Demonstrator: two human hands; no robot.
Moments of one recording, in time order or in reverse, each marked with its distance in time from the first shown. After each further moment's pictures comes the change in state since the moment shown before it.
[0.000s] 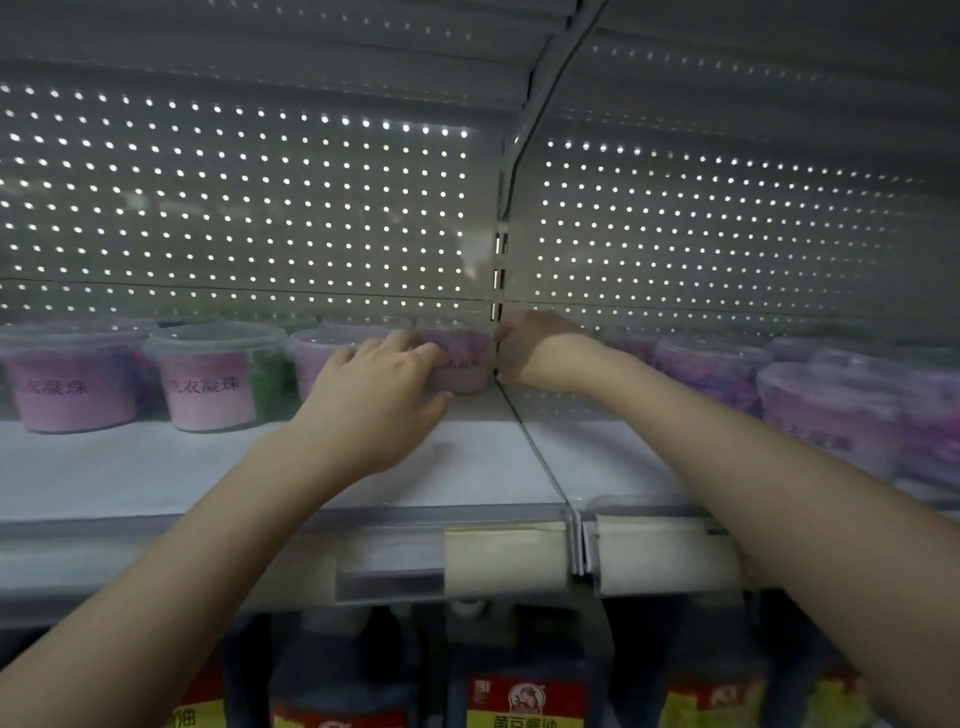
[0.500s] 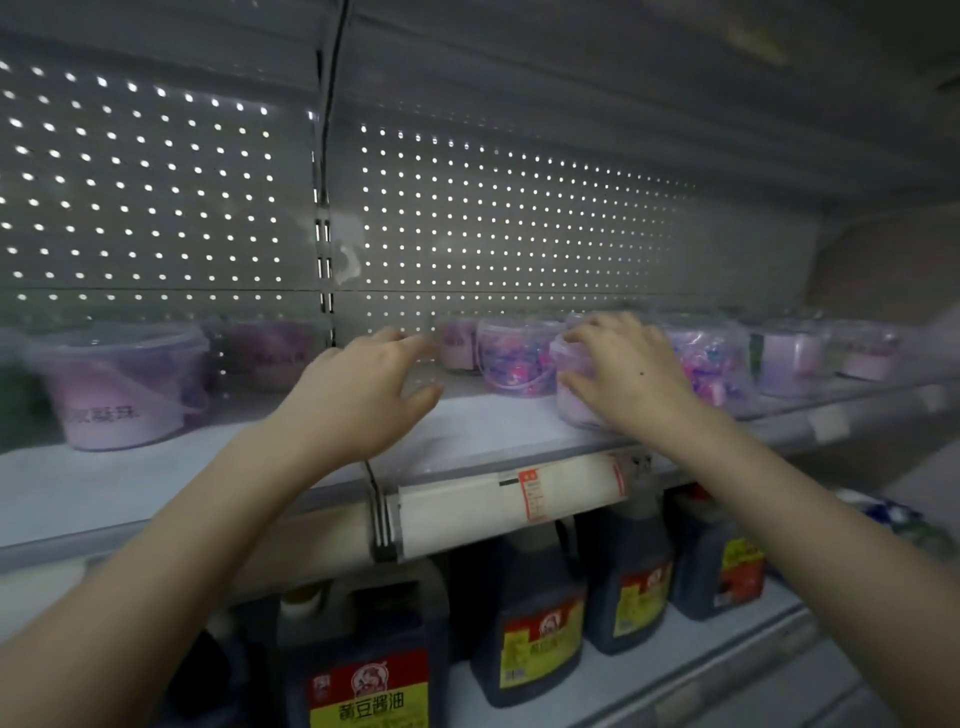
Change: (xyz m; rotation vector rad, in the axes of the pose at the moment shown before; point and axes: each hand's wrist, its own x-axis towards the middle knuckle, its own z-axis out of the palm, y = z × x) left_hand 0.025 0.118 0.005 -0.252 -0.028 0.235; right_hand -0.179 0.127 -0.051 -0.300 0.291 0.288
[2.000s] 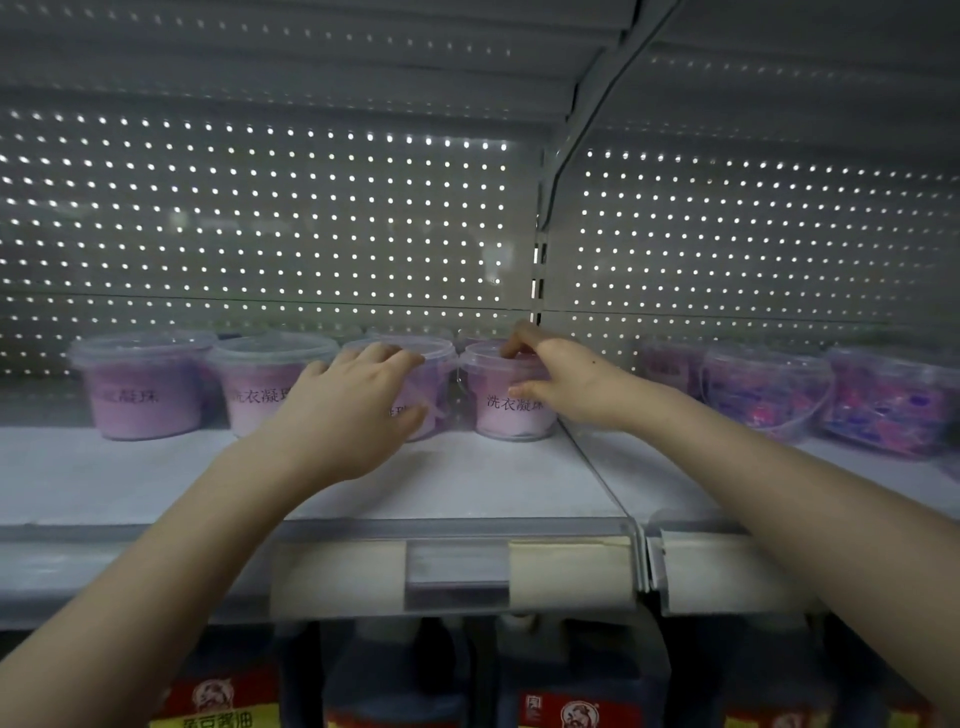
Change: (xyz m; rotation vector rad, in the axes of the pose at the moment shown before) left_hand -0.081 -0.144 -0.056 0.272 -0.069 -0.344; right_hand 0.088 -0.205 0.040 0.645 -0.303 -0.435
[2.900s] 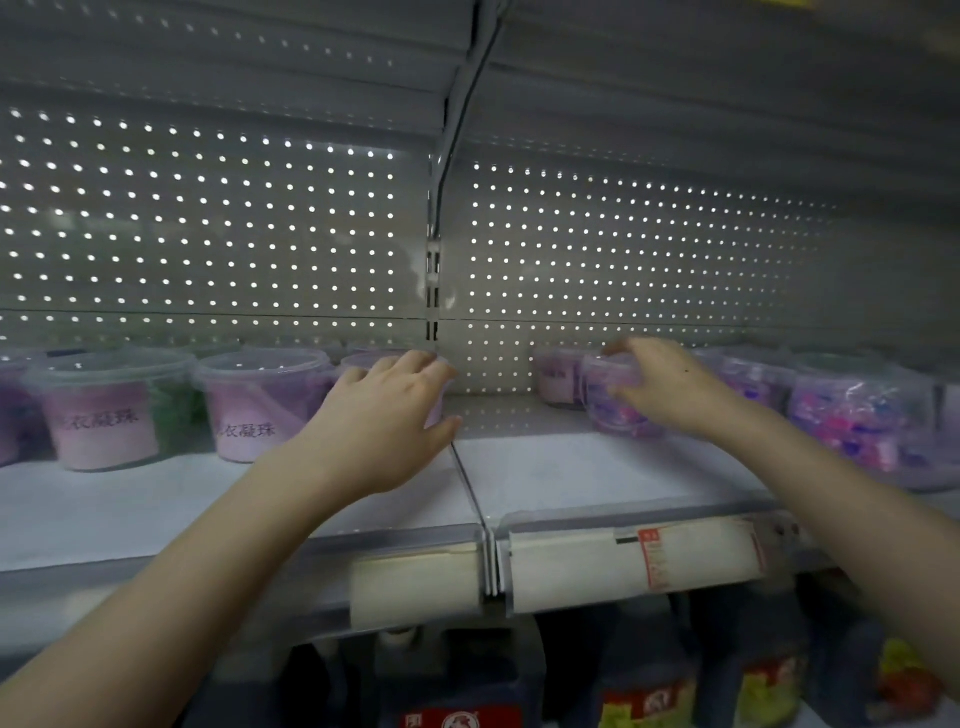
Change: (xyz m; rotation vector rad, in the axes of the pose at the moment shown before) left_hand 0.028 0.113 0.007 -0.054 0.047 0.233; right_hand -0.094 0.137 -0.087 -0.380 0.216 0.401
